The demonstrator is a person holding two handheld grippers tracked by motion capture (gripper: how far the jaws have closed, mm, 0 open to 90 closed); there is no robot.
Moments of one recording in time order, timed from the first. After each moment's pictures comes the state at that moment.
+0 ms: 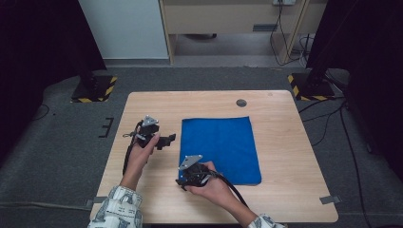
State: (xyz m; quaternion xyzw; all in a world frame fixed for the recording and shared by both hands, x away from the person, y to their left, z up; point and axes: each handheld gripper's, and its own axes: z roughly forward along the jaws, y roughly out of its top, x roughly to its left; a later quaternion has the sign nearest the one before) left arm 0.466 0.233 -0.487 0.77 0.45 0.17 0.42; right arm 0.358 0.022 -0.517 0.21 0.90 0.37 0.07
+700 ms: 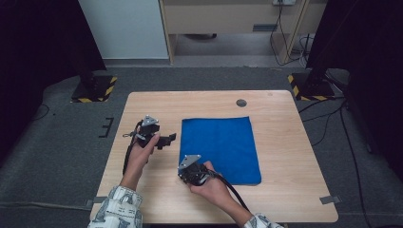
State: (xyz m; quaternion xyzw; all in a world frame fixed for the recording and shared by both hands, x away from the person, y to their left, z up) left arm 0.466 0.232 -0.484 0.76 0.45 0.17 0.43; right arm 0.363 0.024 -0.521 0.22 0.90 0.37 0.09
